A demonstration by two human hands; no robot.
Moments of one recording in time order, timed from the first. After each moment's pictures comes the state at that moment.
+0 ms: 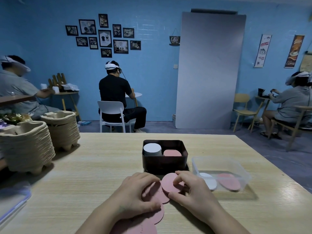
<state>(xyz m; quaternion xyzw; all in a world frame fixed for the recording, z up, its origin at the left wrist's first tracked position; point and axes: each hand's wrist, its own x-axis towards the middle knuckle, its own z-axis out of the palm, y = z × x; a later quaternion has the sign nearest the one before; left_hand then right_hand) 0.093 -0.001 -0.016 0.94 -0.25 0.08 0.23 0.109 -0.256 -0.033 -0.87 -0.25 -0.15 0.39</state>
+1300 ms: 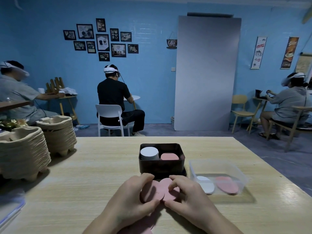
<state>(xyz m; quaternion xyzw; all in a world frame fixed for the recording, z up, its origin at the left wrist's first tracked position) 0.079 -0.013 -0.010 0.92 -0.20 0.16 0.29 0.104 -0.254 -0.028 -0.87 -0.27 -0.14 0.39</state>
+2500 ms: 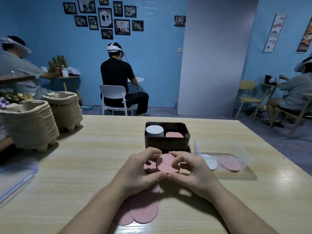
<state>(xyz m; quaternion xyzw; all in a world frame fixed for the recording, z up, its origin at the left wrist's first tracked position) 0.070 -0.014 -0.008 0.85 -0.25 0.17 0.43 0.088 -0.250 -0.012 -0.79 -0.32 -0.08 0.53</state>
